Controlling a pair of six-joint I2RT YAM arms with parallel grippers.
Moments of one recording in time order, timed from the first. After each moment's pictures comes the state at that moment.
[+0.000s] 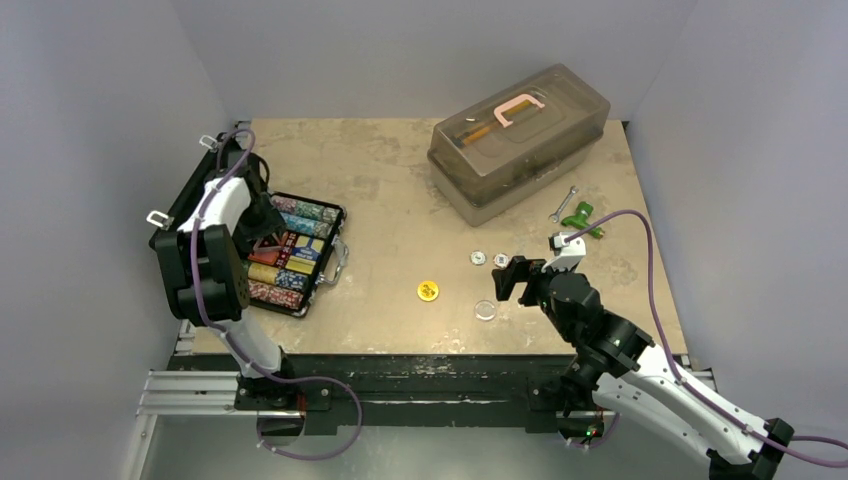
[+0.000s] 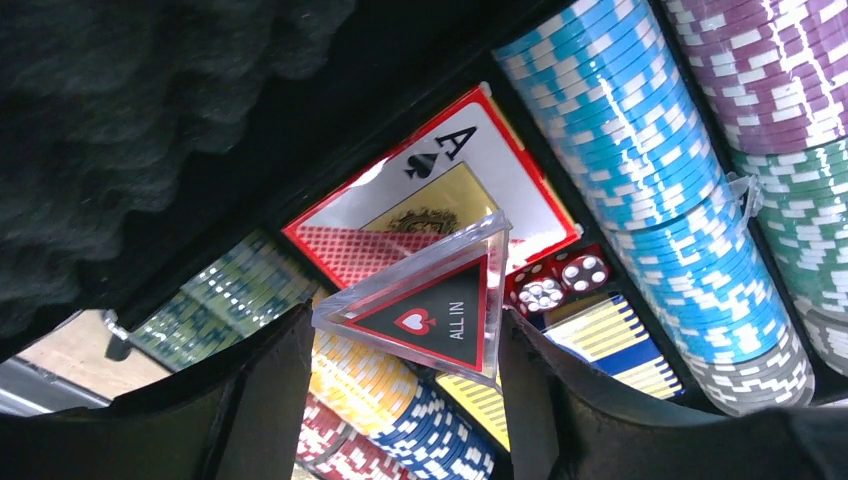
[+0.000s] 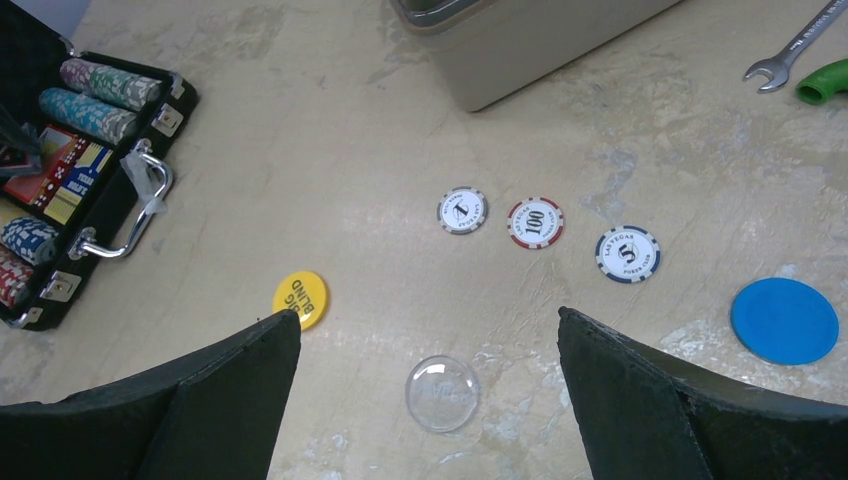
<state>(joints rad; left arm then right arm) 0.19 1.74 1.29 -0.88 -0.23 -0.45 0.82 0.50 0.48 -0.37 0.48 0.53</state>
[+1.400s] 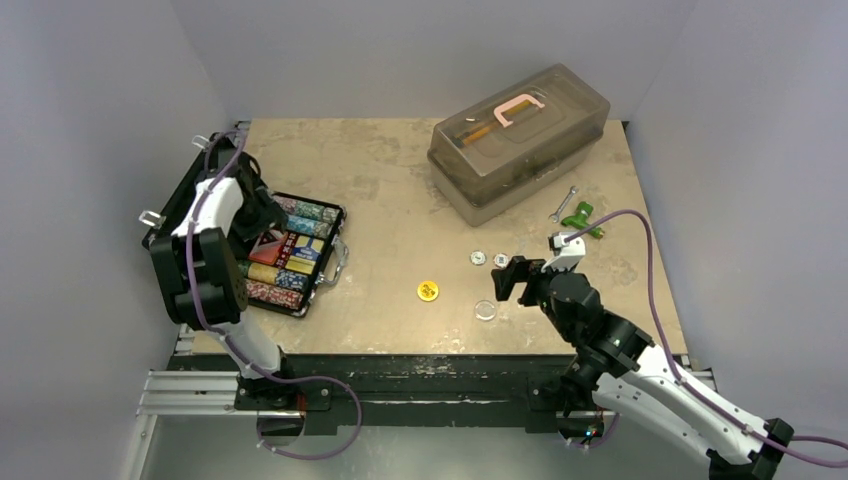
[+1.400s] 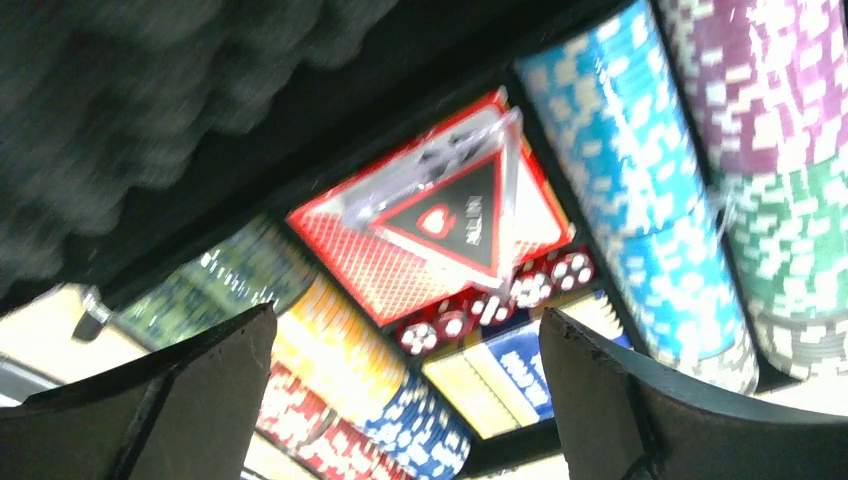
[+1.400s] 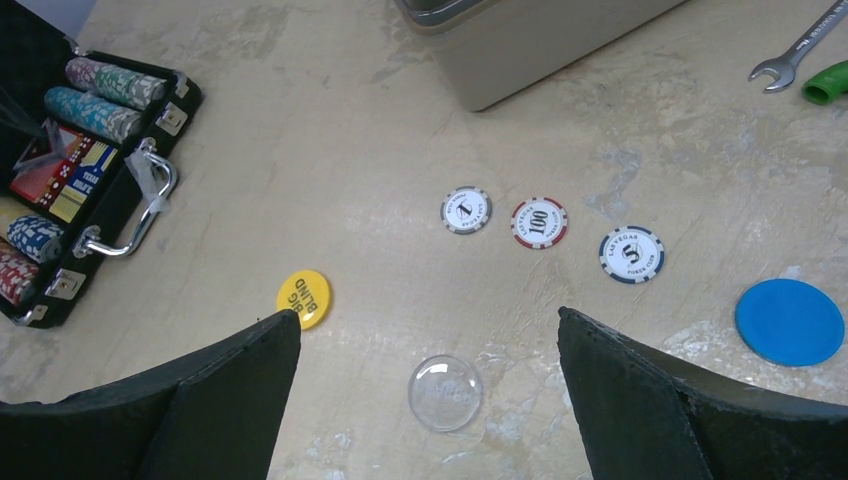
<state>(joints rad) 0.23 1.78 1.34 -0.89 -0.17 -0.52 0.82 0.49 0.48 -0.37 0.47 0.53</state>
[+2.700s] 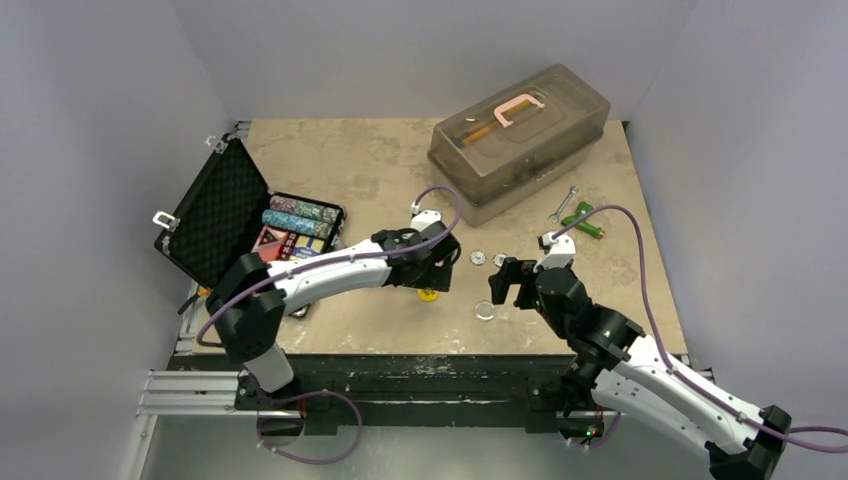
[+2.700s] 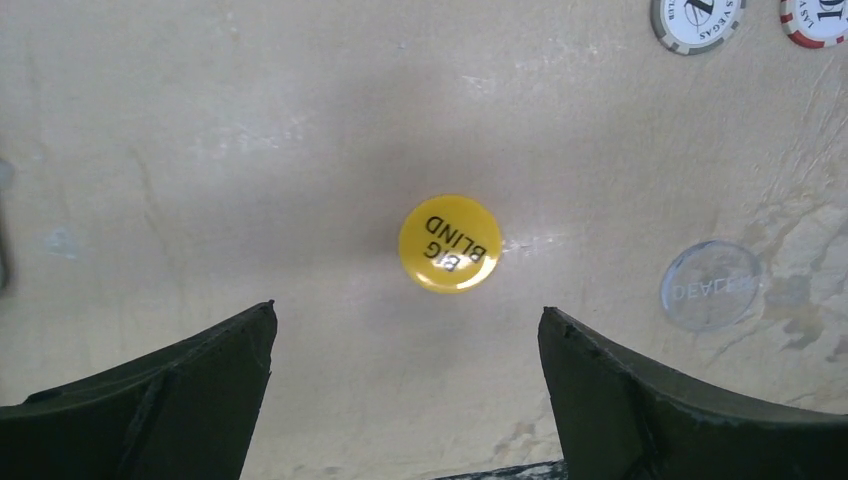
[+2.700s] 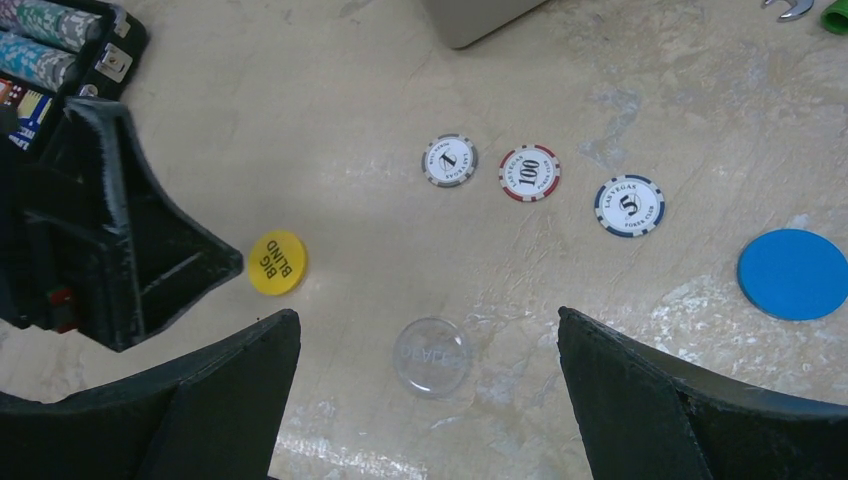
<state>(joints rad) -0.98 1.62 1.18 -0.69 -0.42 -0.74 0.82 0.59 0.50 -0.43 0.45 0.58</state>
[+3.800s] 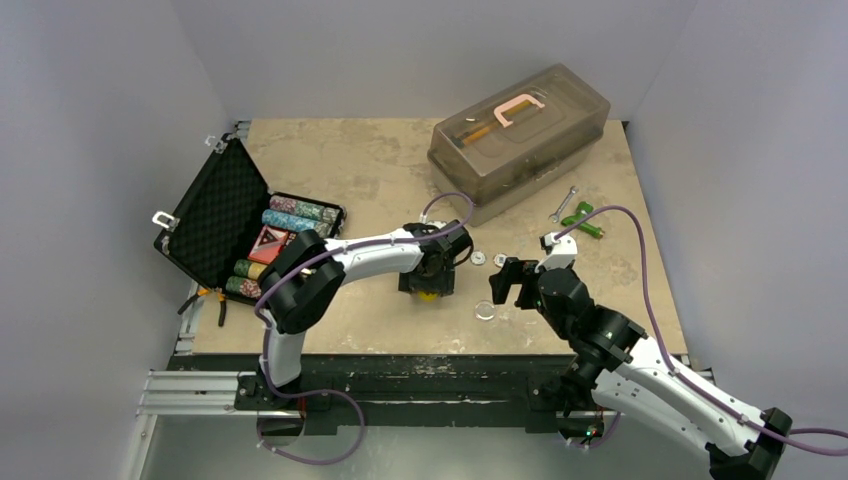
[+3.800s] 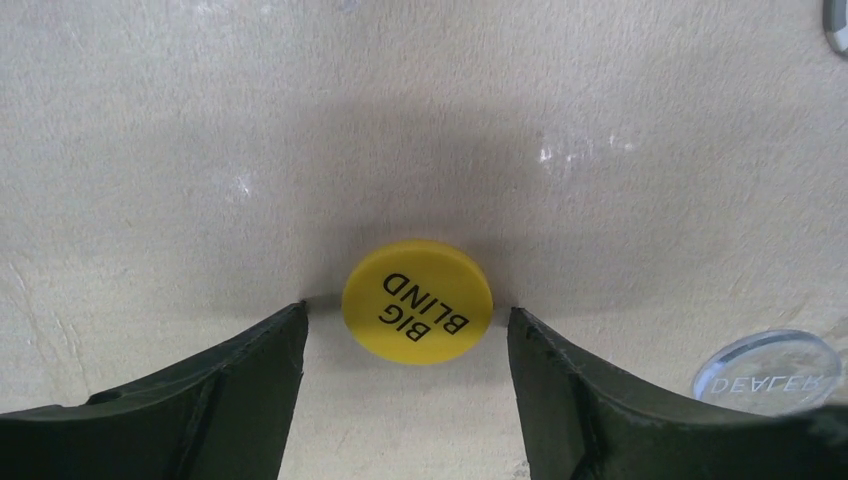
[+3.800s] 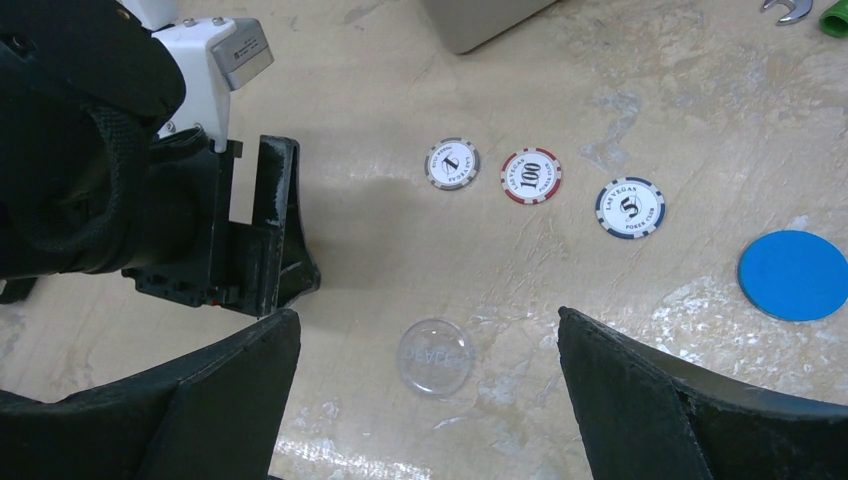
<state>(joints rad) -0.94 1.95 1.35 -0.76 -0.24 -0.86 0.82 0.58 0.50 -0.44 0.45 0.59</state>
